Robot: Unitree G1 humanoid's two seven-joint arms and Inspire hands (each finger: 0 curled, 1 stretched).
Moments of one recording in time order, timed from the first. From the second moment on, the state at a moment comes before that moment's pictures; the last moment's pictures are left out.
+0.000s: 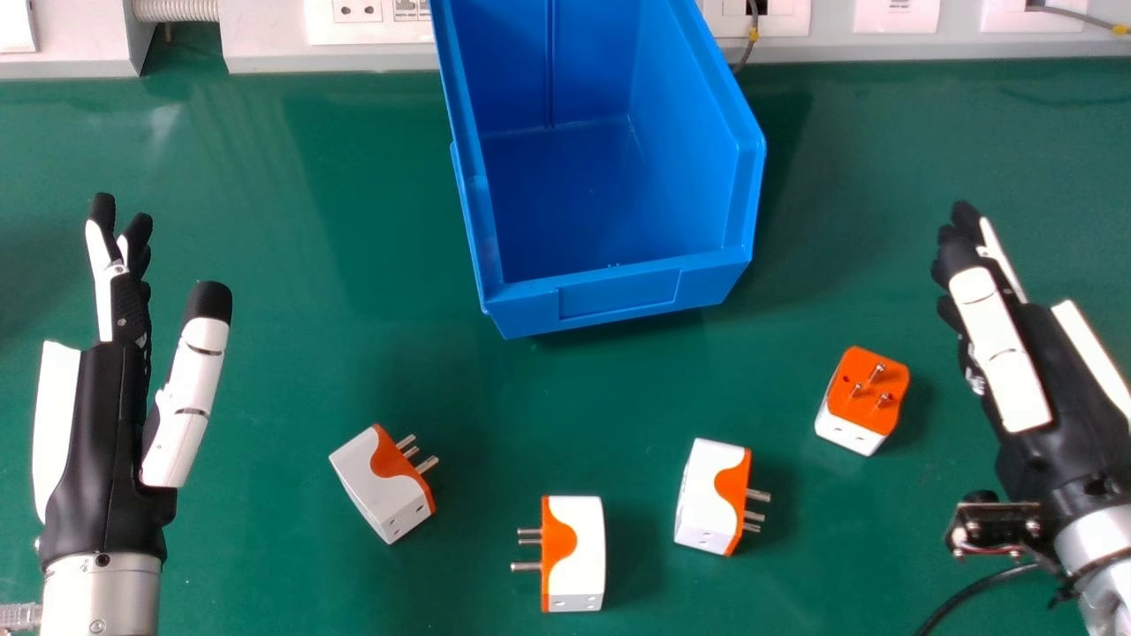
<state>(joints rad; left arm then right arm) 0.19 0.22 0.29 0.15 0.12 -0.54 0.03 0.17 -0.25 -0.19 -0.17 0.09 0.07 0.23</state>
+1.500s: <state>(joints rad) 0.14 0.25 0.25 0.21 0.06 -0.55 -0.01 0.25 -0.28 -0.18 -0.25 -0.05 0.04 0.18</state>
